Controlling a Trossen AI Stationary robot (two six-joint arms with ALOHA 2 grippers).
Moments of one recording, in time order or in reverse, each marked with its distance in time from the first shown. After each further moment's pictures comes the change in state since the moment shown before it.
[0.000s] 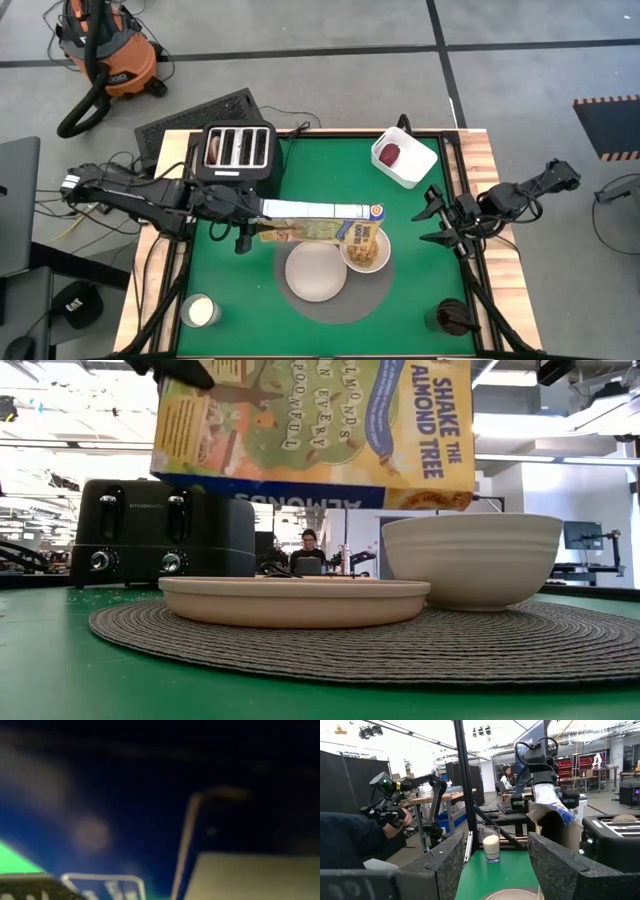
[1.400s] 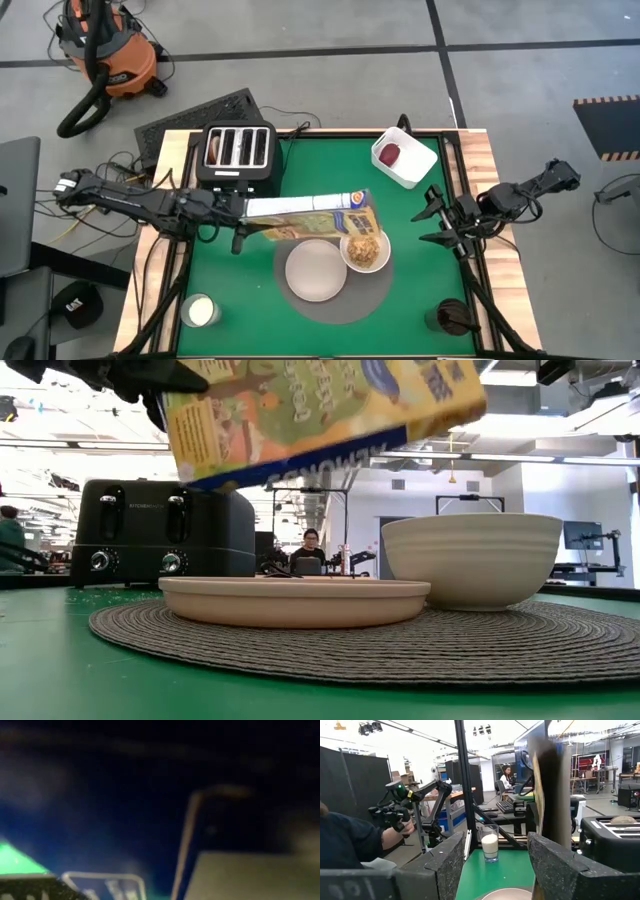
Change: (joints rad) left arm 0.001 -0.229 -0.379 0.494 -0.022 0.064; right arm 0.000 0.000 0.000 -0.002 0.000 -0.024
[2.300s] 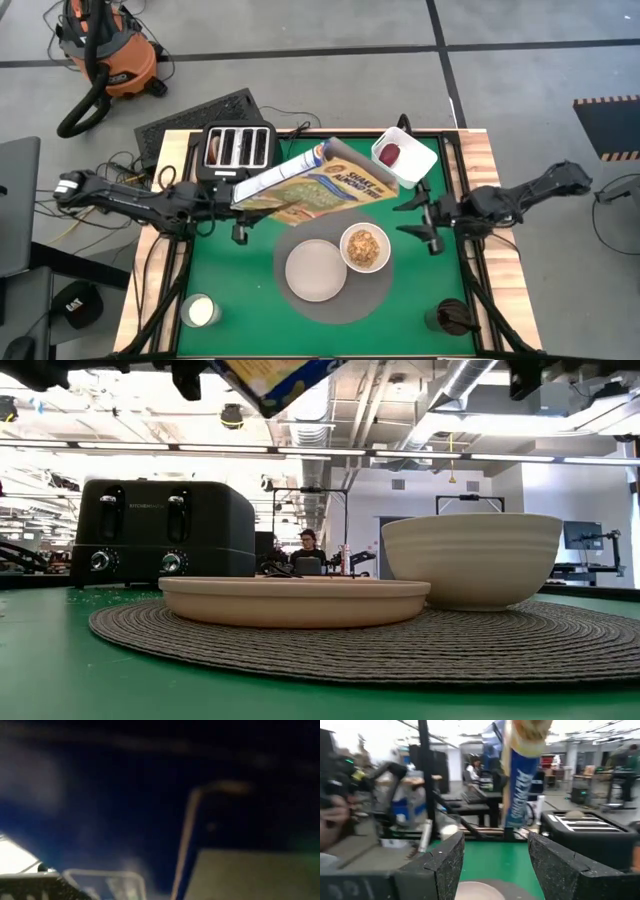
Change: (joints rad) left arm 0.047 0.082 -0.075 0.628 0.000 0.083; right arm -0.123 0.187 0.000 0.127 0.075 -0.094
